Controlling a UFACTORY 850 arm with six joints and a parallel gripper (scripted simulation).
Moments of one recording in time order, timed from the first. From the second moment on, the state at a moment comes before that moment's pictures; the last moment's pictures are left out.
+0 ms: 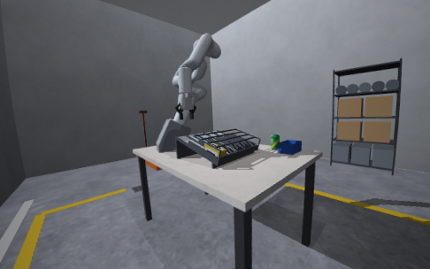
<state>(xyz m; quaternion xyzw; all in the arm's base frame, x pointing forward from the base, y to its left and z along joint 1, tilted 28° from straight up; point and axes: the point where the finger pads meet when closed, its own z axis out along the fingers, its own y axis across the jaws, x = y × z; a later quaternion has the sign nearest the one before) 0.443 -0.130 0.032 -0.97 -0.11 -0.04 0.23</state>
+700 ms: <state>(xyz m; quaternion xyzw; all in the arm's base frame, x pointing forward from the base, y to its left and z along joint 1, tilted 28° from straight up) 0.413 -0.067 0.061 -0.96 -0.13 -0.04 0.23</state>
